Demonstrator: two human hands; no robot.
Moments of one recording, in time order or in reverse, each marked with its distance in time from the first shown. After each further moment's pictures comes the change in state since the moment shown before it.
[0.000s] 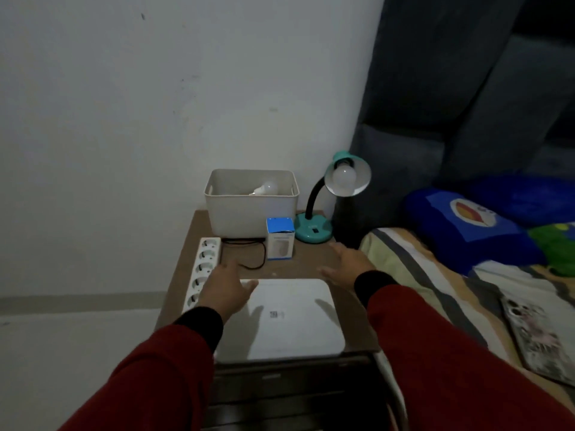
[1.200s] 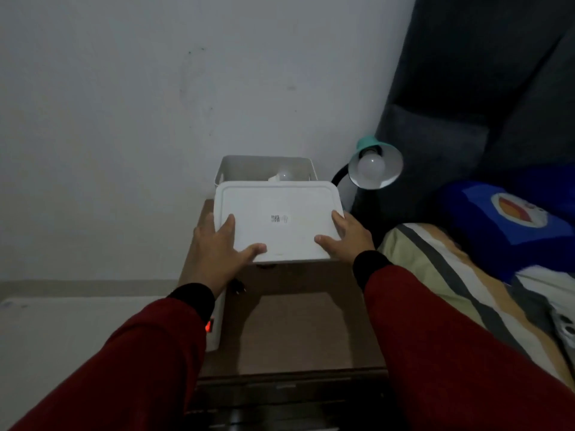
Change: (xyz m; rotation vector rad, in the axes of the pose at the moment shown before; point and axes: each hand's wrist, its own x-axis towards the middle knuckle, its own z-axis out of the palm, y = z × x) left_hand 0.059 -0.021 -0.025 0.101 0.281 0.114; right_hand 0.055 -0.029 0.007 0.256 0.157 -0.105
